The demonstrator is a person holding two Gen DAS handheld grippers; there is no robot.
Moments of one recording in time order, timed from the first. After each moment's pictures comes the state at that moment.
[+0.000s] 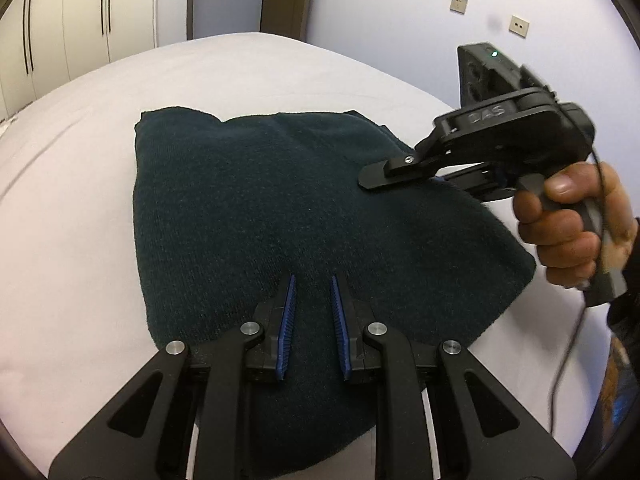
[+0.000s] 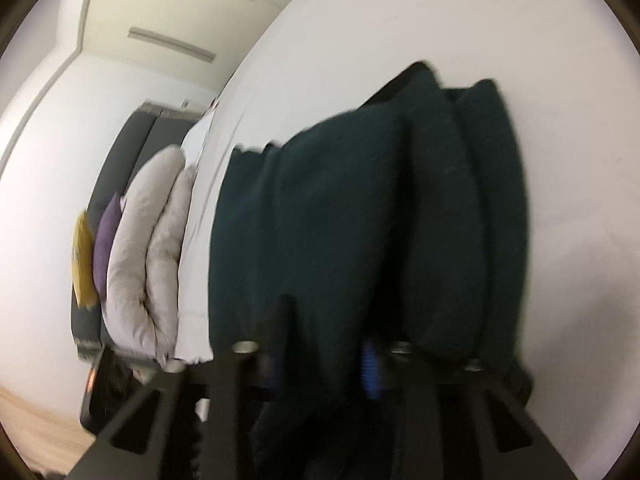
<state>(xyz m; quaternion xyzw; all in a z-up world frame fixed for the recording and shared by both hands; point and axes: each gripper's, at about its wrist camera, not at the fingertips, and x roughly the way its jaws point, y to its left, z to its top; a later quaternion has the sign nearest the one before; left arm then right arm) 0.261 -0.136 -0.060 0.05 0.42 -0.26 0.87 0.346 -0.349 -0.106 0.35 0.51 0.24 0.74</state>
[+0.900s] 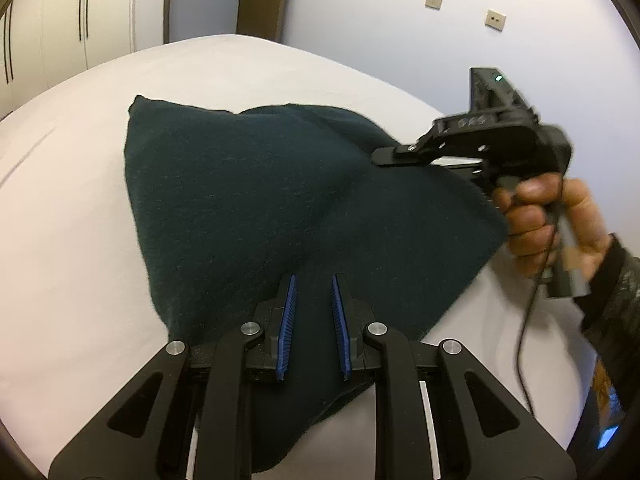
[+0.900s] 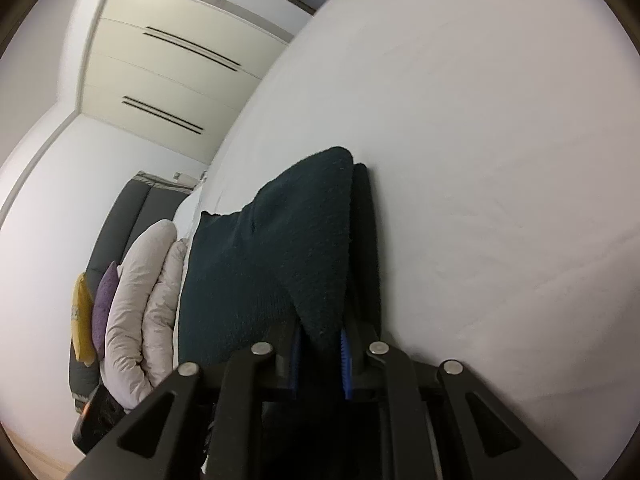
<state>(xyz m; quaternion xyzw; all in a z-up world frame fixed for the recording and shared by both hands) 0.273 -0.165 -0.059 0.06 0.42 -0.30 0.85 0.314 -0.424 -0.122 0.41 0.43 0.17 0.79</state>
